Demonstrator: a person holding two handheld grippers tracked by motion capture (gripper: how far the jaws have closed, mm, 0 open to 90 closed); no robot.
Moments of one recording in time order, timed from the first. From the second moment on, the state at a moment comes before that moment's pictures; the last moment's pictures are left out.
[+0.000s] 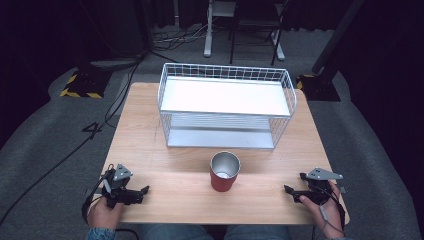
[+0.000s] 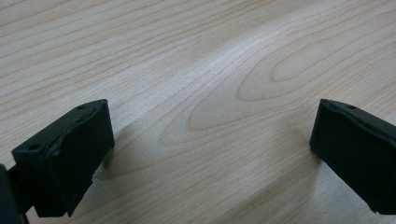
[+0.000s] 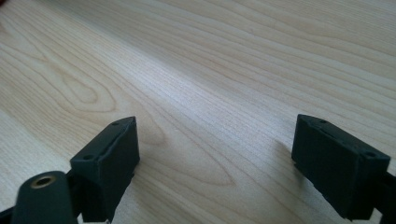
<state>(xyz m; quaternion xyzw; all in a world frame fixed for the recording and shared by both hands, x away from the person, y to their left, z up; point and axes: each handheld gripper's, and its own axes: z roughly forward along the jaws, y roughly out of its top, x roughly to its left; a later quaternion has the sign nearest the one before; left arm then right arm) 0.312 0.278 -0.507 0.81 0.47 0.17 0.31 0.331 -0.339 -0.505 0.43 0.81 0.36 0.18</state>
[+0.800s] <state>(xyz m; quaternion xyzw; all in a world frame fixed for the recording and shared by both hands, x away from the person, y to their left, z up) 0.317 0.278 -0.507 0.81 0.47 0.17 0.32 0.325 -0.338 -0.495 0.42 0.80 0.38 0.18</state>
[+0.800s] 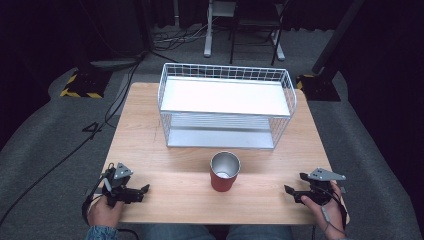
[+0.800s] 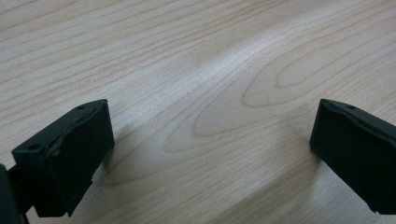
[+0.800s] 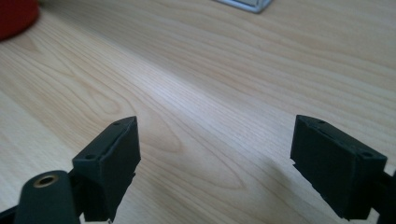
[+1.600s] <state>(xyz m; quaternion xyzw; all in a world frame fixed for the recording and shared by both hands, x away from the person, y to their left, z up) 0.319 0.278 -0.507 0.81 0.47 0.17 0.31 0.310 -0.278 -0.462 0.32 0.81 0.46 0.14</state>
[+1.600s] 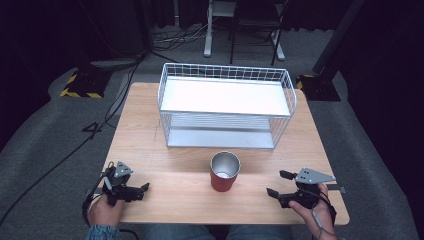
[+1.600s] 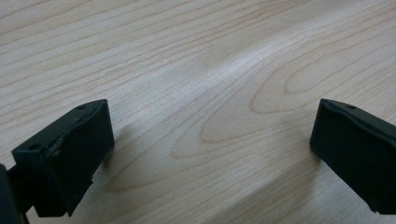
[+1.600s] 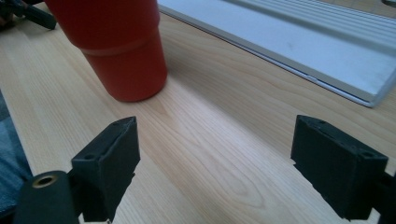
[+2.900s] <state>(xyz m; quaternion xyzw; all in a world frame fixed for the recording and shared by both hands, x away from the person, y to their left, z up) 0.315 0.278 -0.508 0.80 0.48 0.17 0.32 0.324 -0.161 -0.487 0.26 0.85 0.46 0.07</state>
